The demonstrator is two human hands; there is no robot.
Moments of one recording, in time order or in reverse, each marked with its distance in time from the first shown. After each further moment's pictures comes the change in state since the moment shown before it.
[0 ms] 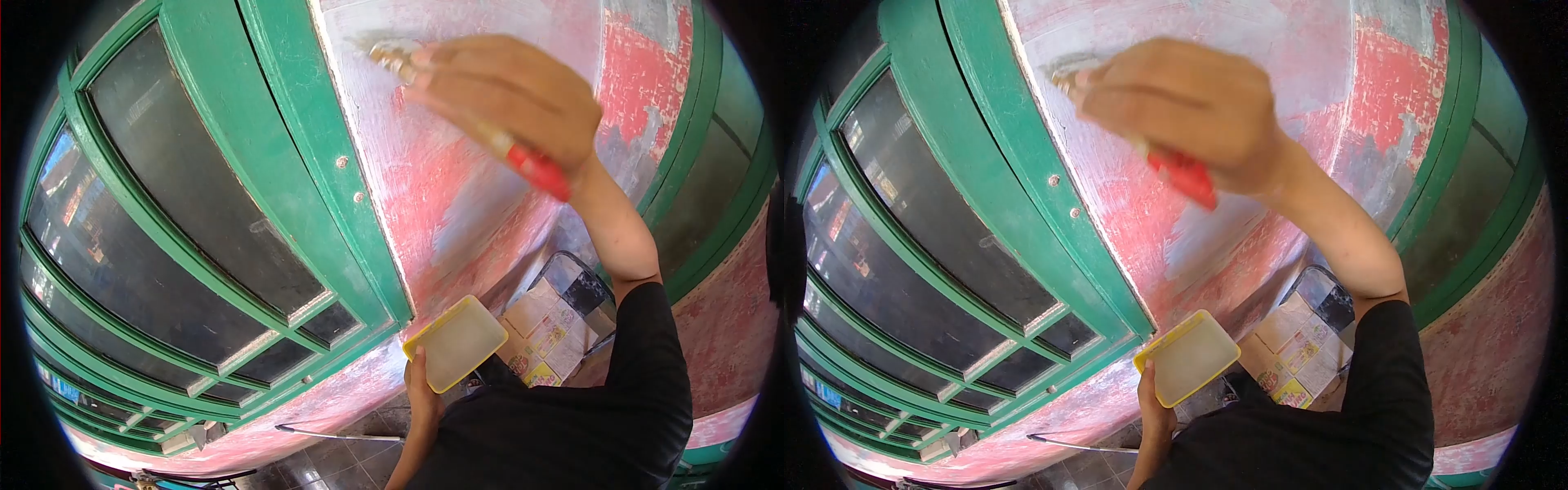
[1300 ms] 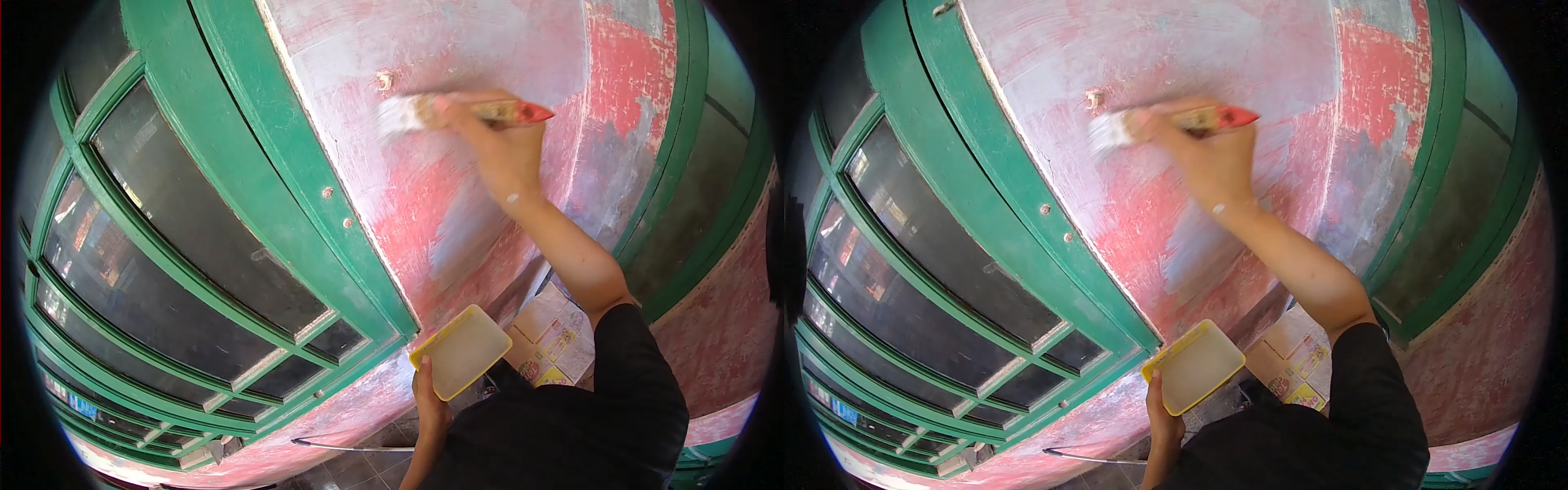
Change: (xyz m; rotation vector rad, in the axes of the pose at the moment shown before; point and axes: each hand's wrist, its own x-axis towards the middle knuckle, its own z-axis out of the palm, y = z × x) left_hand 0.000 -0.002 0.004 0.088 -0.069 -0.010; right_hand -0.052 -0.030 0.024 0.603 0.499 1.266
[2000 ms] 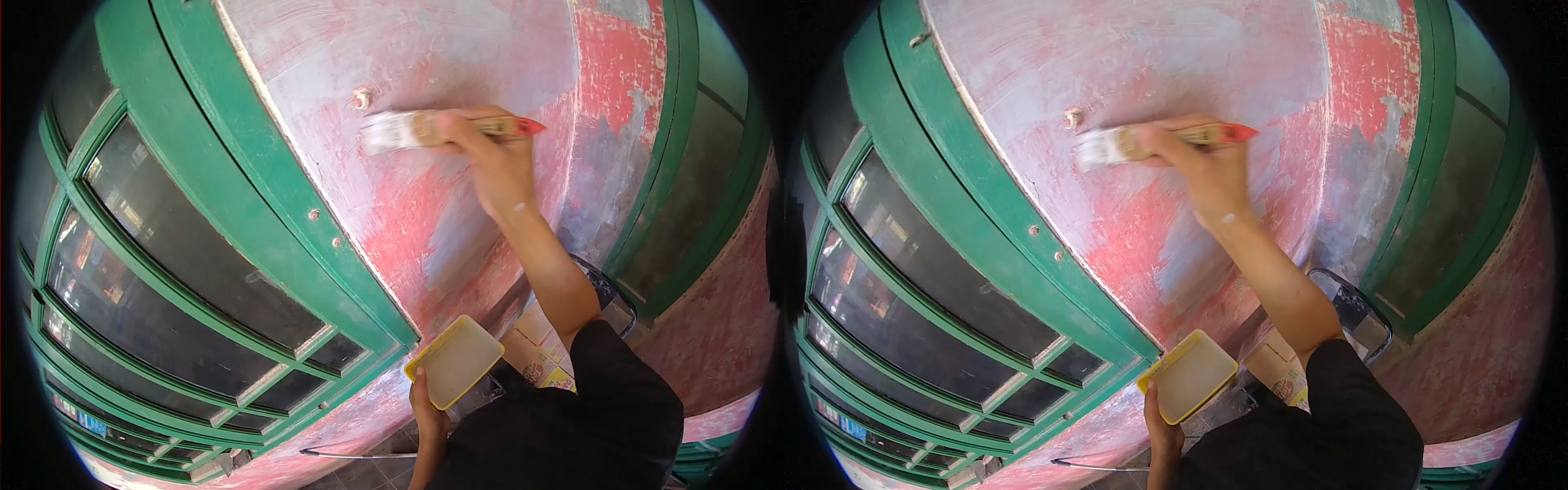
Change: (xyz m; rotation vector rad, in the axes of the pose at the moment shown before) left_hand -0.001 0.005 -0.002 -0.034 0.004 -0.007; right_hand 0.005 0.031 -0.024 0.351 0.187 0.093
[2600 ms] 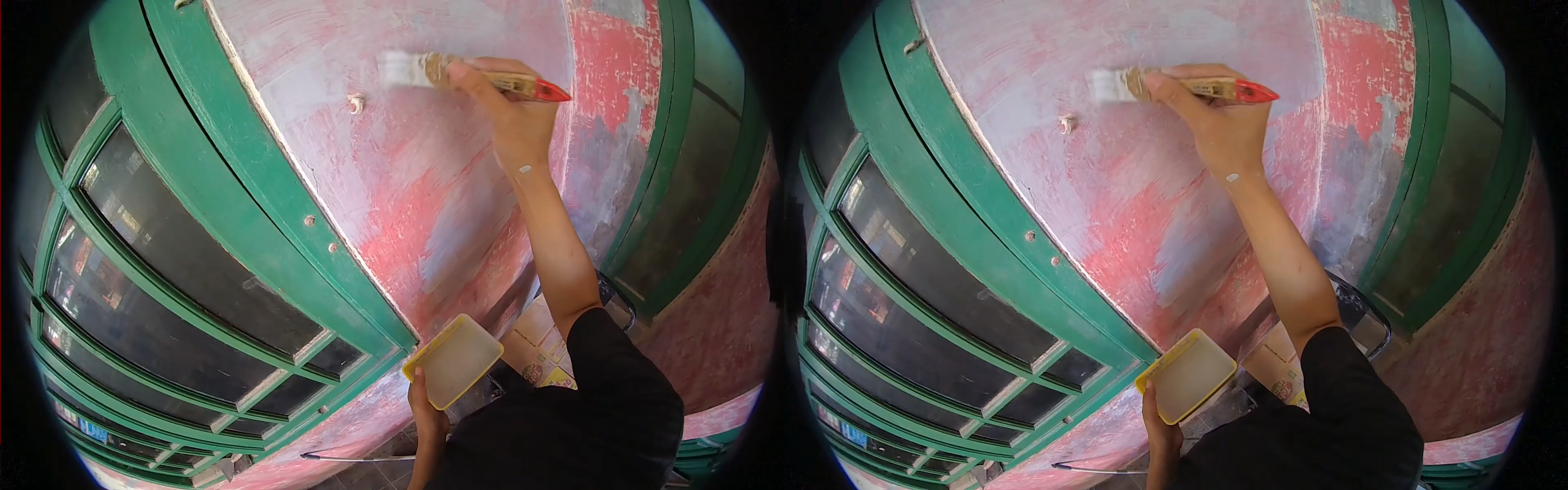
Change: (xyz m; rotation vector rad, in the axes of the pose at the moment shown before) left_hand 0.007 0.003 0.003 0.026 0.013 0.019; right_hand 0.038 -0.029 0.014 -0.290 -0.049 -0.283
